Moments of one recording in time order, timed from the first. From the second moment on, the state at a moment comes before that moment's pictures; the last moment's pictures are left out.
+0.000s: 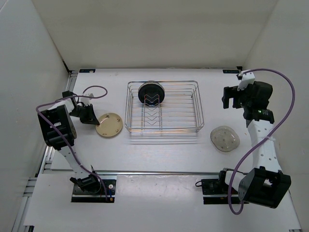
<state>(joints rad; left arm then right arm) 0.34 1.92 1.22 -0.69 0.56 0.34 -0.19 1.13 1.03 -0.37 -0.32 -0.29</state>
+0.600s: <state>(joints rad) 0.32 1.79 1.44 -0.76 0.43 0.37 -0.20 1.13 1.00 -0.36 -0.32 -0.28</state>
